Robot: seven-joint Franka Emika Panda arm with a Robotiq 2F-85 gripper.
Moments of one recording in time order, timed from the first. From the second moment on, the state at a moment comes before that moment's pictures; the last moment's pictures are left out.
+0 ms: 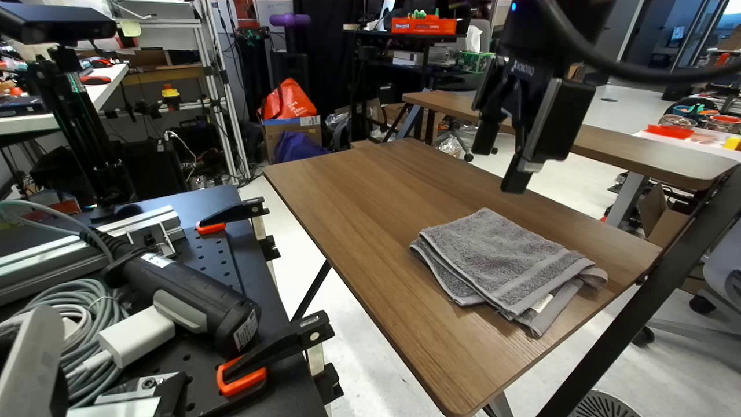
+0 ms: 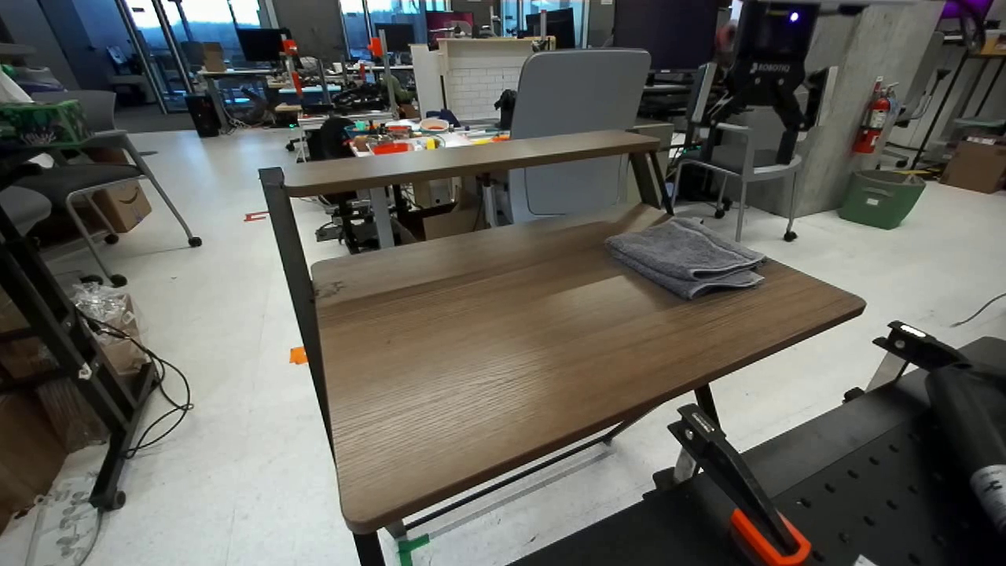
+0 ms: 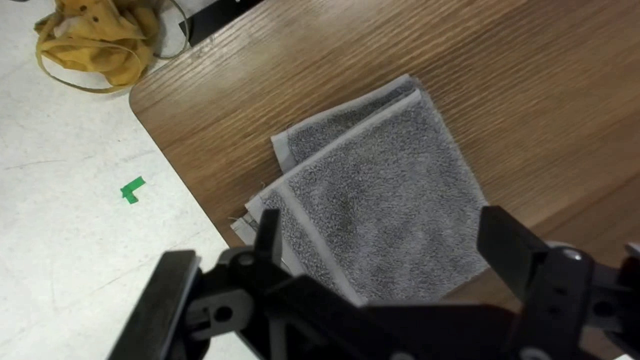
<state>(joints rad) -0.10 0.41 -0.11 -1.96 0.11 2.24 0.17</state>
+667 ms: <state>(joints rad) -0.09 0.73 -0.11 -1.72 0.12 2.30 0.29</state>
